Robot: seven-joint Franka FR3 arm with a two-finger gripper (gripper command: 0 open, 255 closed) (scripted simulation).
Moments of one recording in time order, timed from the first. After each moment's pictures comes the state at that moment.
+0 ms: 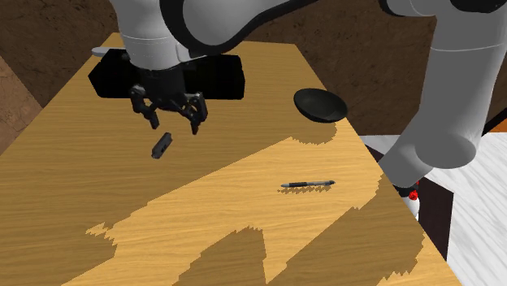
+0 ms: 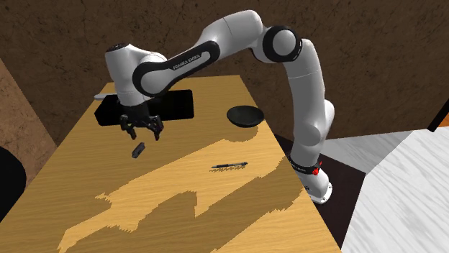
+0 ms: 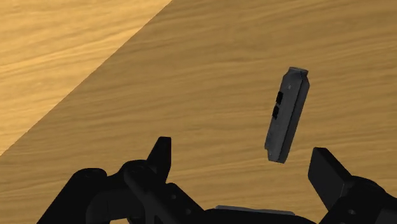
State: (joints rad) arm 0.08 0.44 0.78 -1.60 -0.31 1.89 1.89
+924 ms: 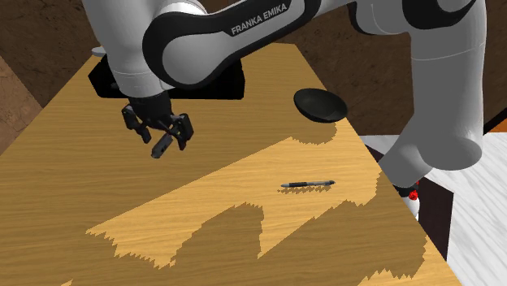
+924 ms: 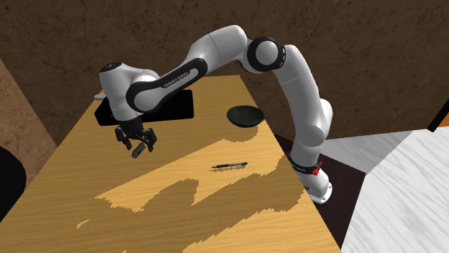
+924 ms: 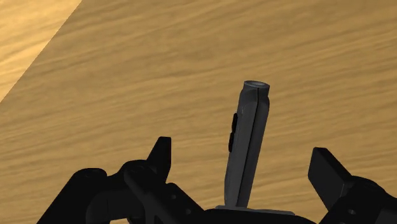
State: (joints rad) arm 0.19 0.61 0.71 -1.50 -0.40 1.92 2.00
